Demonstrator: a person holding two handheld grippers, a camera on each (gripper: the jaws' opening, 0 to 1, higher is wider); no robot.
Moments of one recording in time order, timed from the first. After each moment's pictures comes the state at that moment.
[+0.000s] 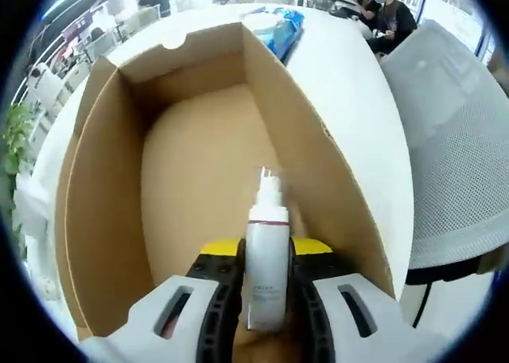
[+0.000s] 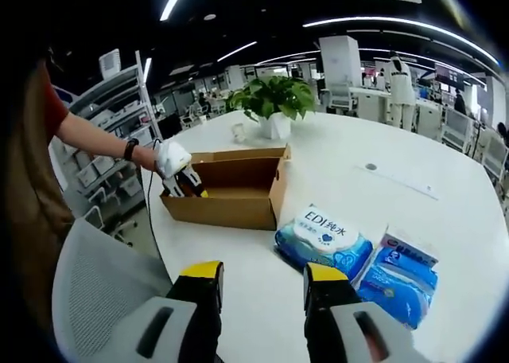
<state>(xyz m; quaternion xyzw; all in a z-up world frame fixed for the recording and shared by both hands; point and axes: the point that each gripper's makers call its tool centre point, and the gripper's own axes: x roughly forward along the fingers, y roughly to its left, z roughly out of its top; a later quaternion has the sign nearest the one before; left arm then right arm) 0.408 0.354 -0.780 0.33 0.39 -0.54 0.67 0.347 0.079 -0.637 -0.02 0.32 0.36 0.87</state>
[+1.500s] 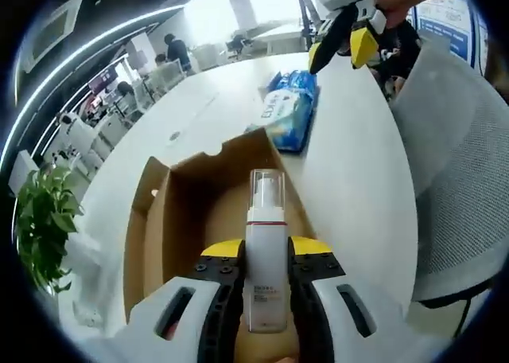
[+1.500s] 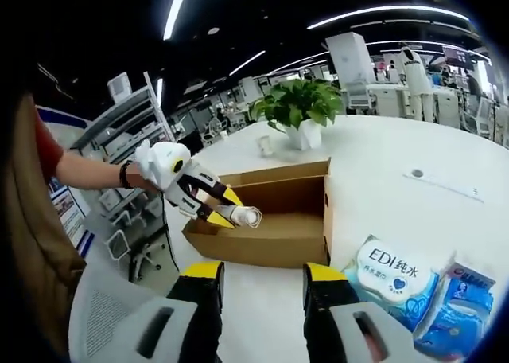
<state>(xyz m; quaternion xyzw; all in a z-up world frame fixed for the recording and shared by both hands) 0.431 0.306 -0.680 0.33 0.23 -0.52 0.75 0.387 0.178 -0.634 0.06 0.31 0.42 0.85</state>
